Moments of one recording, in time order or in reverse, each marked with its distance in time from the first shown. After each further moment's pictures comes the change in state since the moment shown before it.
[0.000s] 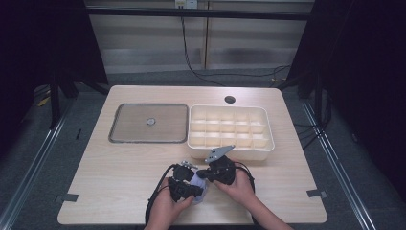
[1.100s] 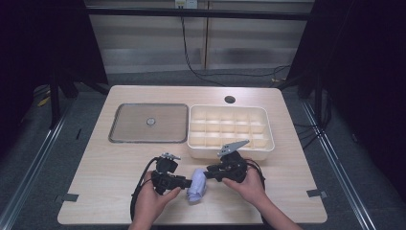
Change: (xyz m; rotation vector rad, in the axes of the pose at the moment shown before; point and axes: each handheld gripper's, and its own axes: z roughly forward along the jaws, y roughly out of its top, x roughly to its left) left arm 0.033 -0.003 -0.031 -0.071 0.025 -0.075; right arm -0.009 -0.006 -0.034 -0.023 0.023 0.158
